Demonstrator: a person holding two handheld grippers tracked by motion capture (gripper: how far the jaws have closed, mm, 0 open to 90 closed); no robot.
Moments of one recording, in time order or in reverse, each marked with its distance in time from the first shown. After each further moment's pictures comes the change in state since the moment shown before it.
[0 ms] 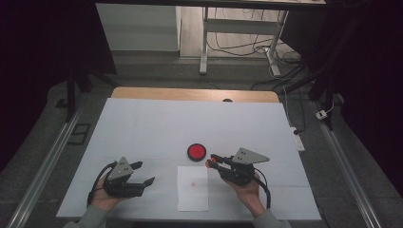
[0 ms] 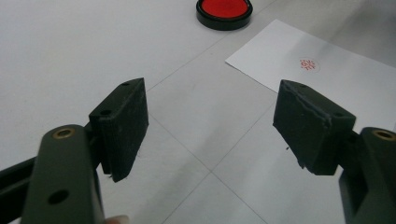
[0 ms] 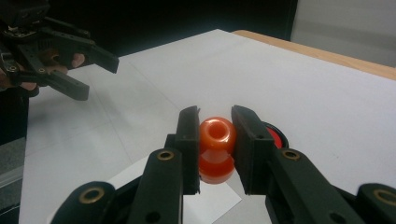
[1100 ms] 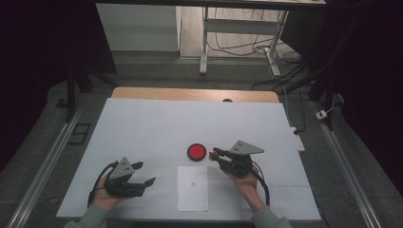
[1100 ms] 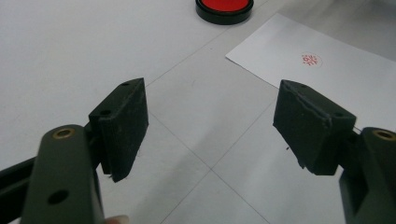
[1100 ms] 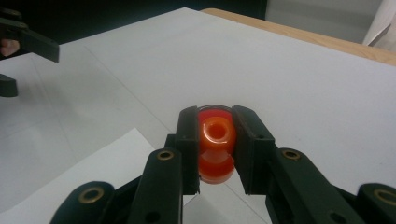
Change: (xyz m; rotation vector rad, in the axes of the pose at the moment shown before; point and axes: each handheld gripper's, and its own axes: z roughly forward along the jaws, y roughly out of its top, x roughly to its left) left arm 0.001 -0.001 0.004 0.020 -0.008 0.001; right arm -0.026 -0.004 0.020 0.079 -0.109 0.022
